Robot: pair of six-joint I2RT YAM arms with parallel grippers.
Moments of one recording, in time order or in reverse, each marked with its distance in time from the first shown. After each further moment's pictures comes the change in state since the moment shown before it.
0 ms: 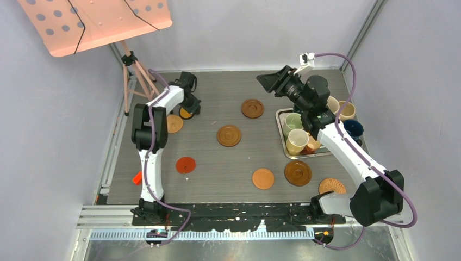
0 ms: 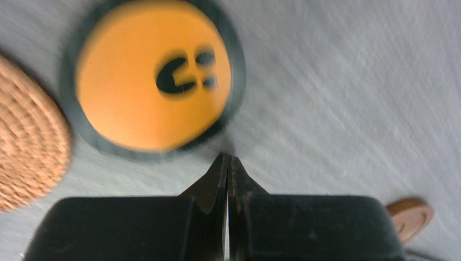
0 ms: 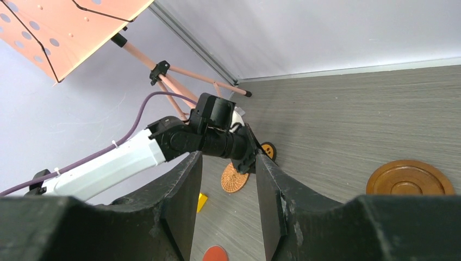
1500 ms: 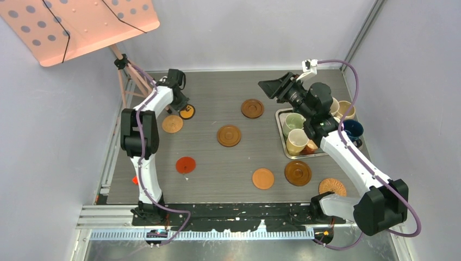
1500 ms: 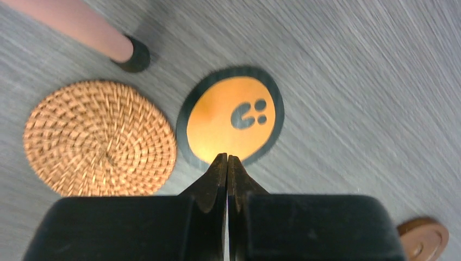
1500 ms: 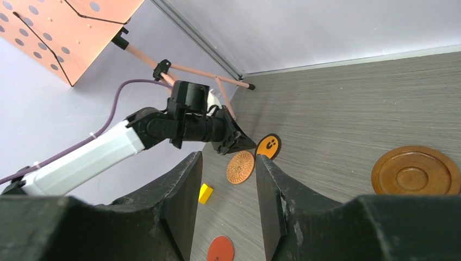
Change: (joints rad) left arm 0.054 -0.147 -0.133 0.057 -0.133 0.121; right arm -0.003 -0.085 -0.087 0.006 -0.007 0.024
